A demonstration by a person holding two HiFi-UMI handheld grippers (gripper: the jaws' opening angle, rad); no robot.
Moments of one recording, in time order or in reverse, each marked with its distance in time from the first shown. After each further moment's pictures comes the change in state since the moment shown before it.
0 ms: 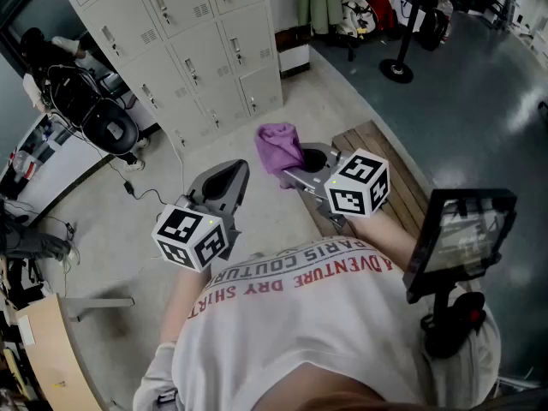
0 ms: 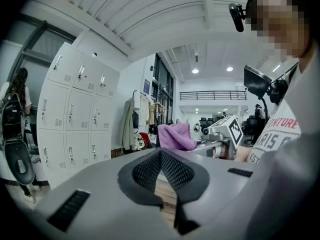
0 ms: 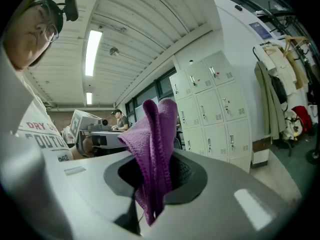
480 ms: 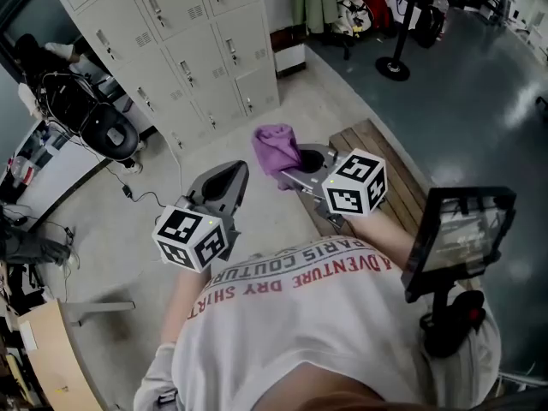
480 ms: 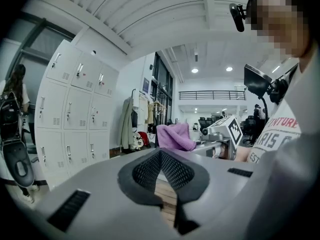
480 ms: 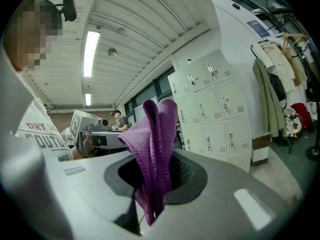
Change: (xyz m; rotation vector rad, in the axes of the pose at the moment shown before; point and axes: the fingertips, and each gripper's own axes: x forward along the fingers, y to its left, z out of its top) left arm 0.008 0.001 -0.004 -0.004 0.007 -0.014; right arm 0.001 -0.006 -0.005 0.017 0.005 -0.002
